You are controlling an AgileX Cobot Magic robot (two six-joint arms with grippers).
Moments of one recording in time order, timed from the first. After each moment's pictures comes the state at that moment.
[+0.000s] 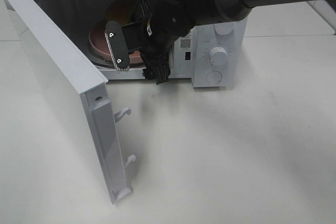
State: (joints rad) left arm 0.02 0.00 -0.50 -0.05 1.05 0.13; right arm 0.67 2.22 -1.65 -0.40 0.29 -0.99
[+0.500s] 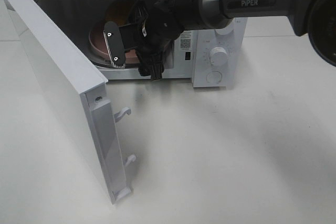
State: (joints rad) left arm 0.02 0.00 -0.50 -0.04 1.05 0.13; right arm 0.64 2.34 -1.79 -0.40 0.29 -0.98
